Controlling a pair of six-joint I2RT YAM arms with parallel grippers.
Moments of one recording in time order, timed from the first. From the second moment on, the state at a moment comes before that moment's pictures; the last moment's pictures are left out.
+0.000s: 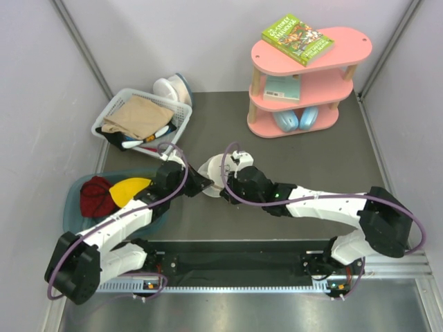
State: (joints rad) left arm -0.51 1.06 0.50 0.05 0.17 -1.04; right arm 1.05 1.44 0.84 0.05 0.14 0.68
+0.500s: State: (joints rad) left arm -0.47 1.04 0.53 -0.03 0.10 -0.96; right arm 1.03 1.29 0.73 -0.02 0.24 0.68
